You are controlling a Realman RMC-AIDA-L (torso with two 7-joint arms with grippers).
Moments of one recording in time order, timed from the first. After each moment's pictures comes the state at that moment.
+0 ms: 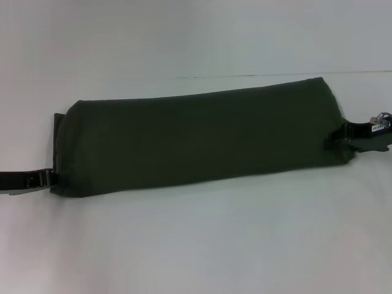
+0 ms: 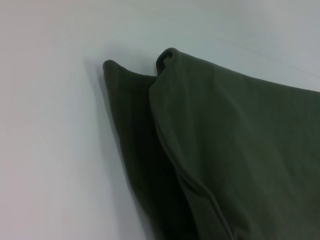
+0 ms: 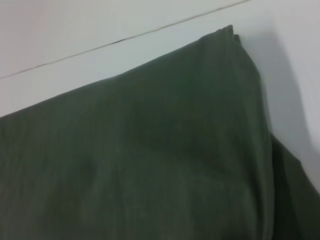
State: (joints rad) left arm -0.59 -2.05 0.49 0.72 2.49 1.26 -2.24; right arm 0.80 1.91 -0.81 -0.51 -2.53 -1.04 2.68
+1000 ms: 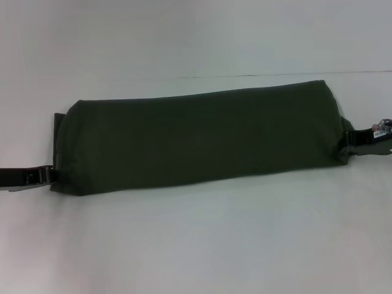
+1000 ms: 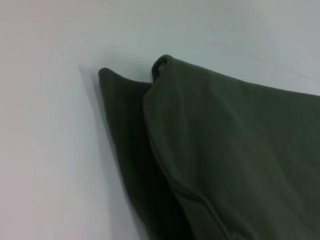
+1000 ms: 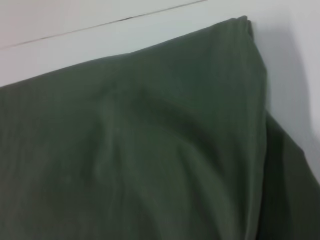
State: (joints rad) left arm -0.60 -2.05 0.49 0.73 2.49 1.26 -2.23; right arm 0.79 1.91 -0.86 -0.53 -2.53 -1.08 2.63
